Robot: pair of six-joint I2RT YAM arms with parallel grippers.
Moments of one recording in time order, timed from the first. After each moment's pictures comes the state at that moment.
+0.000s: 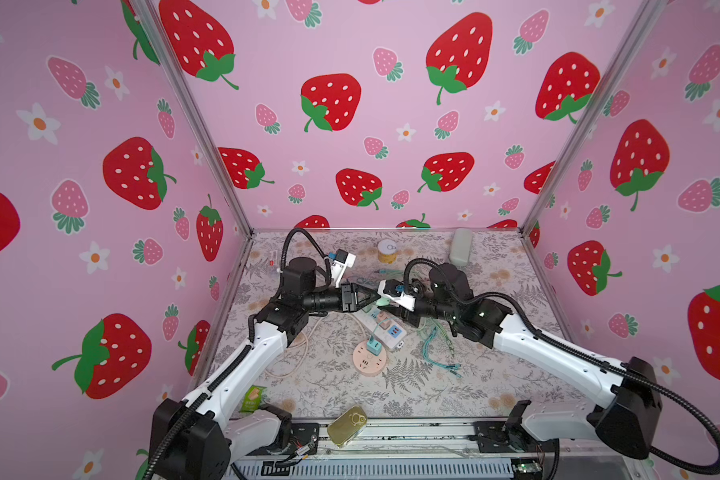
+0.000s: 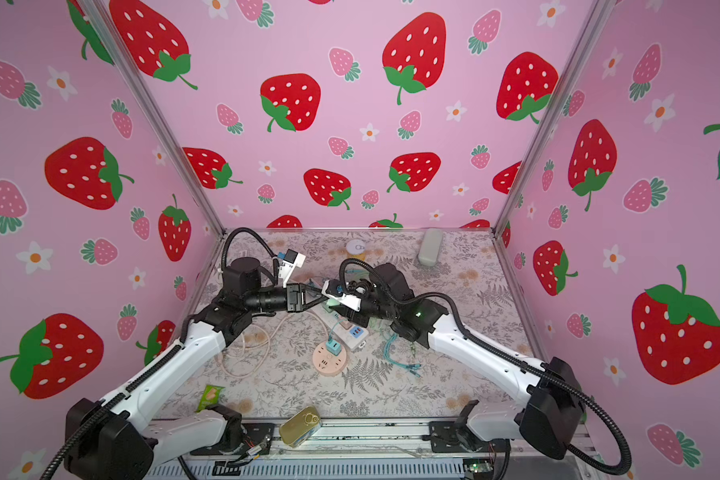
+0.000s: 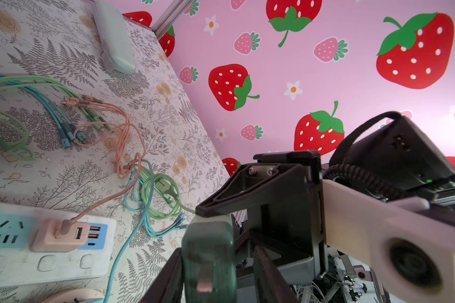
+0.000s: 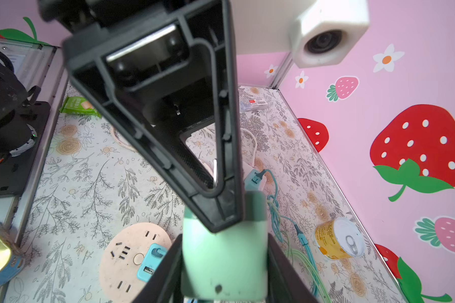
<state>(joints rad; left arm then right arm) -0.35 1.17 0.90 -0.10 0.94 -0.64 0.94 1.32 1.08 -0.18 -0.29 -0.51</state>
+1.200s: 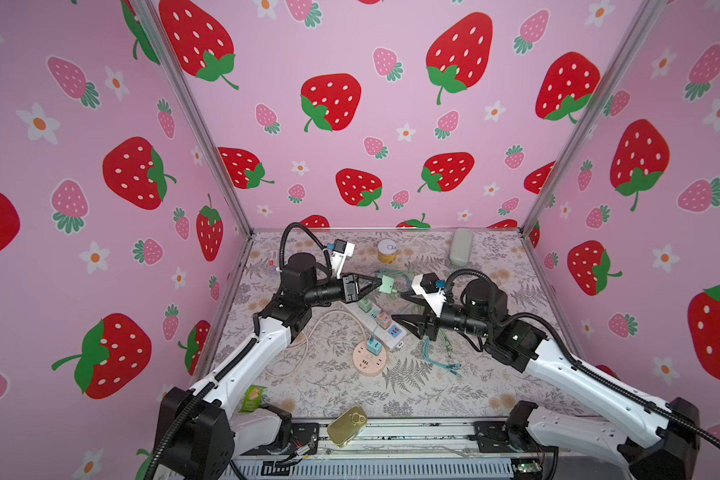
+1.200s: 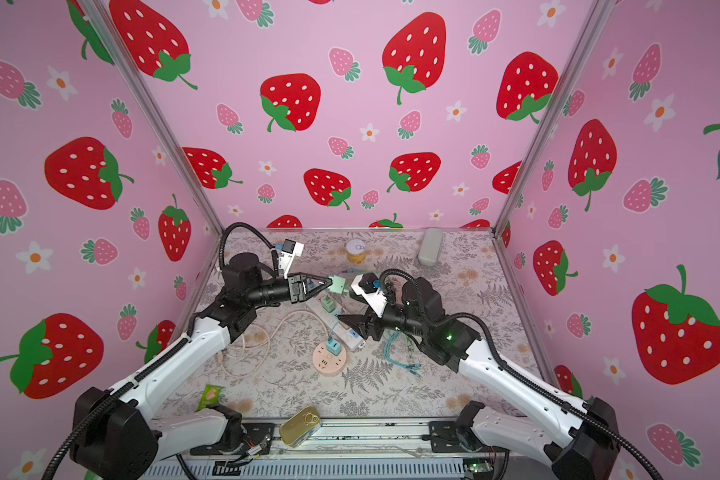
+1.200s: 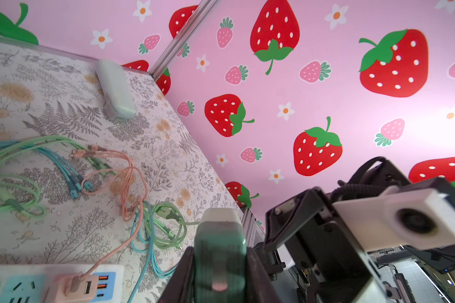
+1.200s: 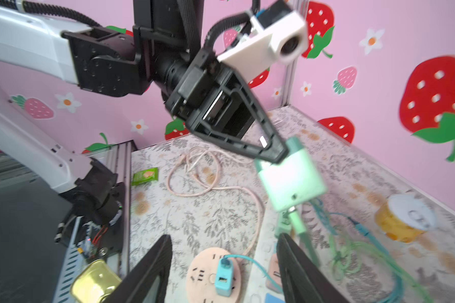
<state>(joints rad) -0.35 1.22 0.90 0.15 0.88 -0.68 0.89 1.05 0.83 -0.01 -0.46 0.00</state>
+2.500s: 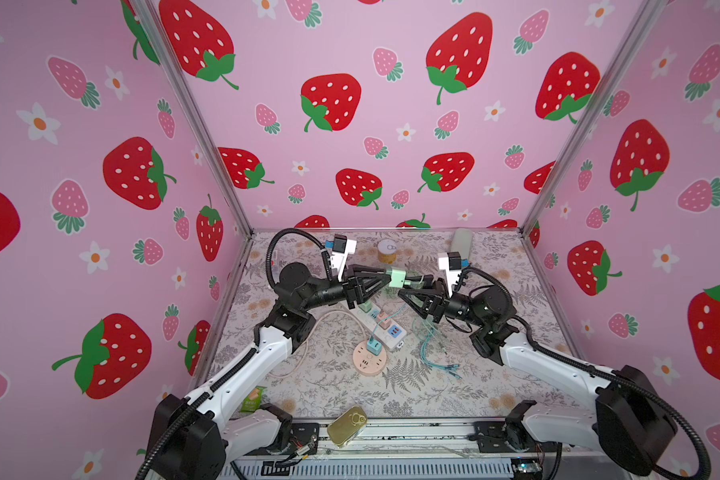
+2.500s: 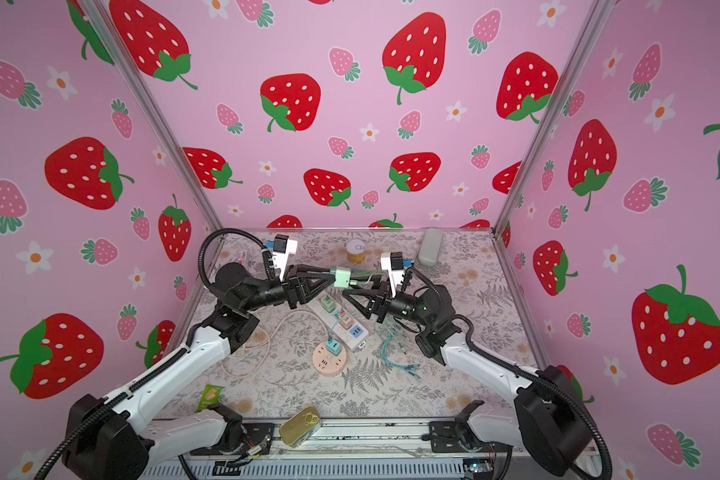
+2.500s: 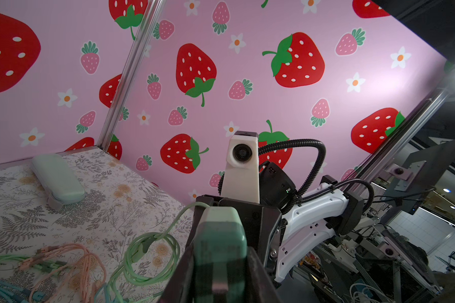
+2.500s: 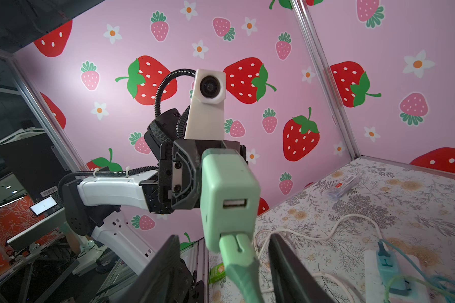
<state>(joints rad) -0.45 1.16 0.84 0.53 0.90 -0.67 0.73 1.25 0.66 0.96 -0.70 0.72</state>
